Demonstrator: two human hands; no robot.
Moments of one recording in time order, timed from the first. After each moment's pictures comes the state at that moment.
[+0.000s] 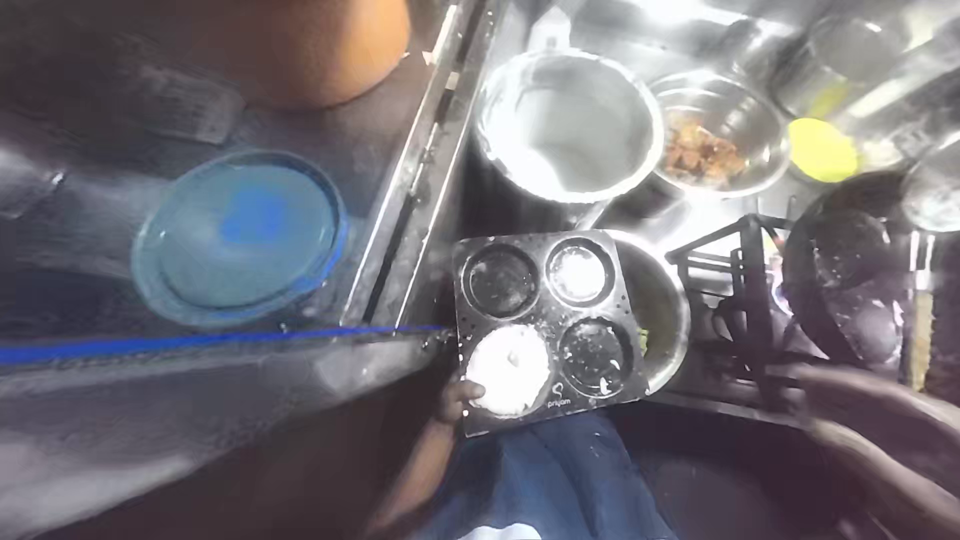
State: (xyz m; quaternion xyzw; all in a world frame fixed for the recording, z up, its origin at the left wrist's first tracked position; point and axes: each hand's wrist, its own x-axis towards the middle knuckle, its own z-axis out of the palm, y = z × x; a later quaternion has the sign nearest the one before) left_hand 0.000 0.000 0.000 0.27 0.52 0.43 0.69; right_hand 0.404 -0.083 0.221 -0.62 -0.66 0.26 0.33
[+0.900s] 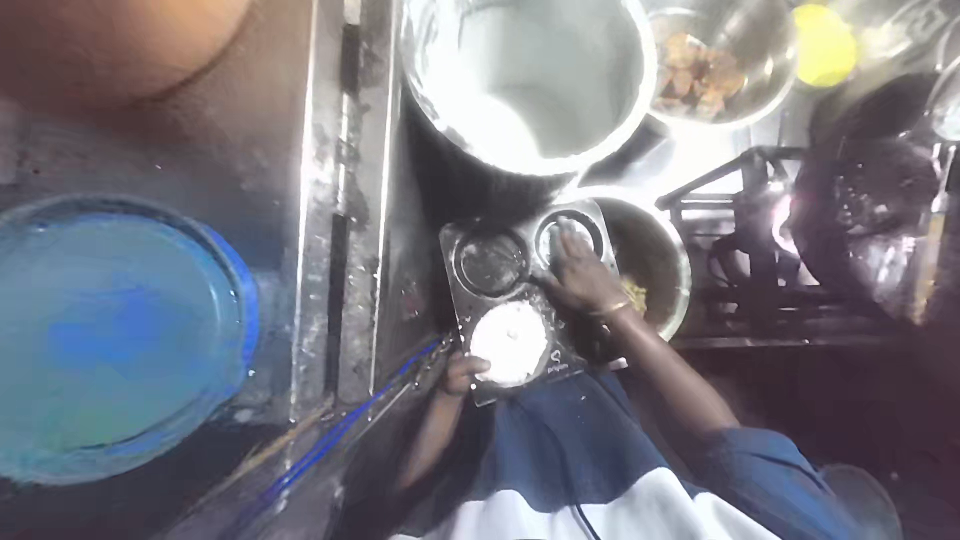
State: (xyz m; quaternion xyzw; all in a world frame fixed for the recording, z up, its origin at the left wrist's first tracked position) left_hand -0.017 0.042 -0.074 0.31 0.42 0.36 0.77; right_hand 0.286 0.098 -0.029 -0.70 -0.68 0.20 0.04
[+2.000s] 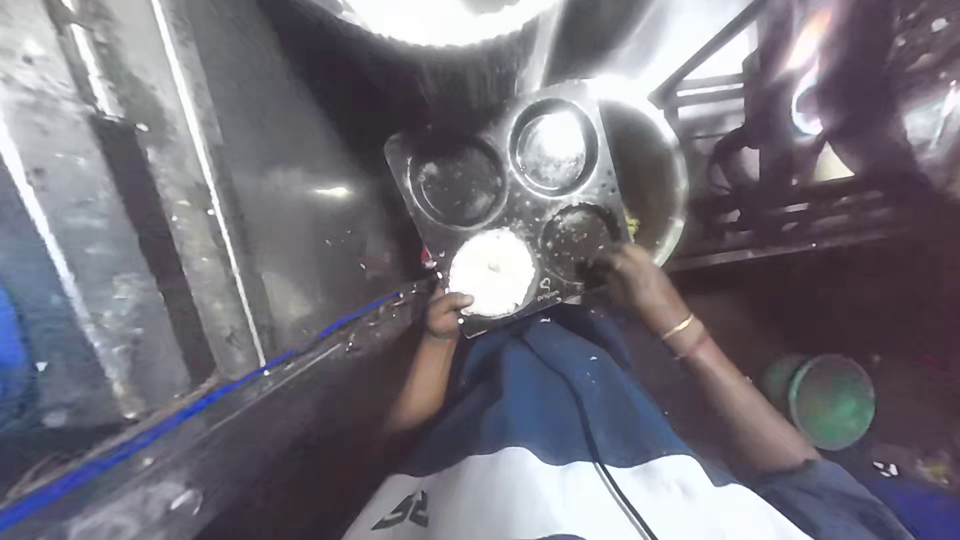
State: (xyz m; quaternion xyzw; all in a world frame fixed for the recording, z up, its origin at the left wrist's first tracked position) left_hand 0.006 0.052 -0.084 0.31 0.37 0.36 0.80; right_hand 0.312 -0.066 0.008 -0.74 -0.61 0.25 0.13
